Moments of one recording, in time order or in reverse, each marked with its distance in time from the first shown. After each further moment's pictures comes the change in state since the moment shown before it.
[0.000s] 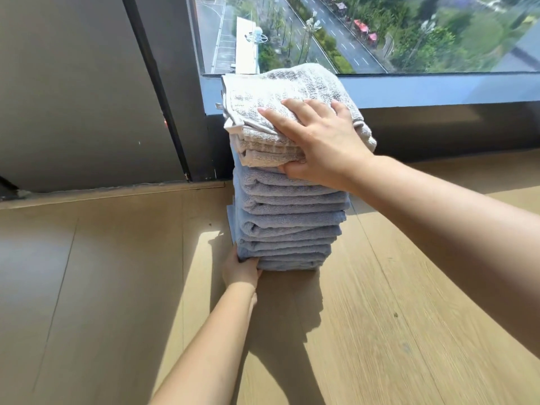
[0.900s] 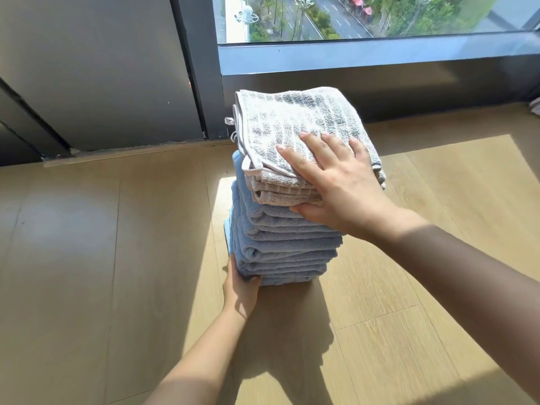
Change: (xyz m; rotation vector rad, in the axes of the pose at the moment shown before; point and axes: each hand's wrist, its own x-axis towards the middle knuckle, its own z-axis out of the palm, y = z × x) left_hand -0.104 -0.091 -0.132 0.372 -0.099 0.177; right_hand -0.170 -0.110 -0.016 0.055 0.124 0.084
